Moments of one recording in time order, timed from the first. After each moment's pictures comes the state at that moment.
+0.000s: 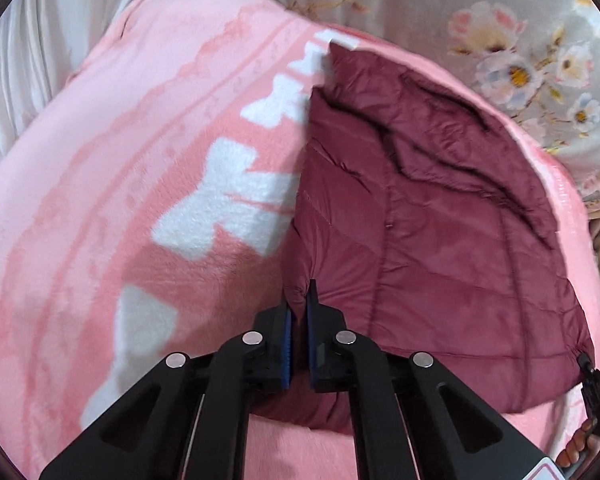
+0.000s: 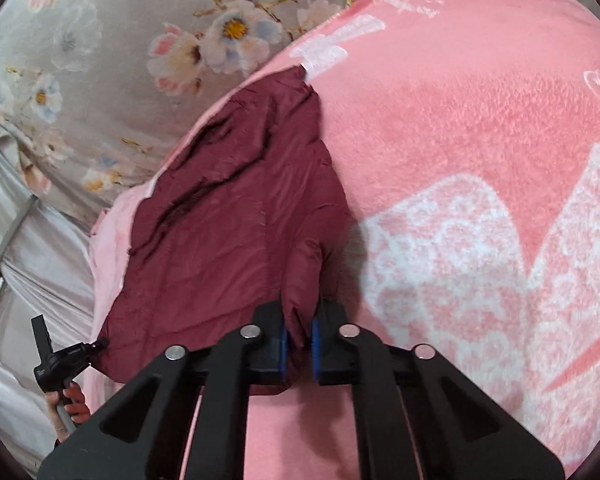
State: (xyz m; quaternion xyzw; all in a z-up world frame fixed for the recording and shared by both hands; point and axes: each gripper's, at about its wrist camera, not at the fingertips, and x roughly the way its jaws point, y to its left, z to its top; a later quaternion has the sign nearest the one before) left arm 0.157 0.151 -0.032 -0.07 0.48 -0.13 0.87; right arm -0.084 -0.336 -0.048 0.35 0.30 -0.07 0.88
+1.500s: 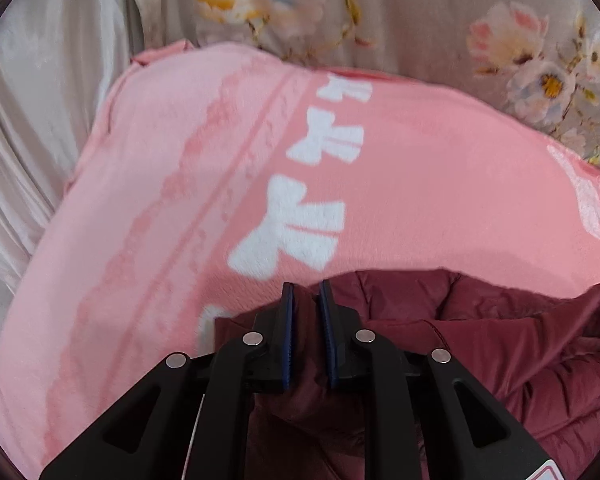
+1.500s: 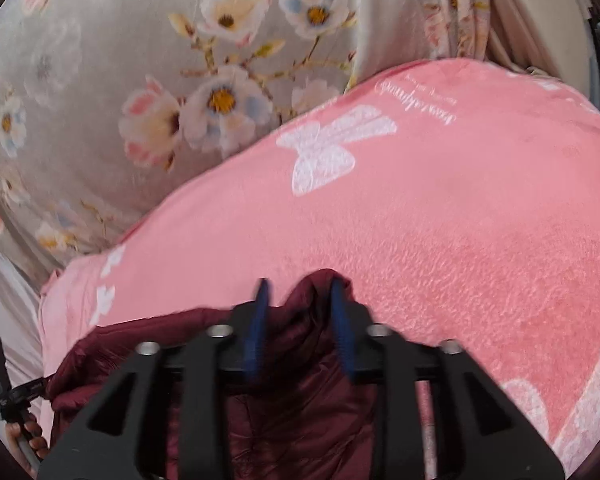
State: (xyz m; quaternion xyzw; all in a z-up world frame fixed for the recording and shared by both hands) left arm 0.259 0.094 0.012 0.02 0.42 -0.06 0.91; right arm 0.017 -0.353 0.015 0.28 0.20 -0.22 0.91
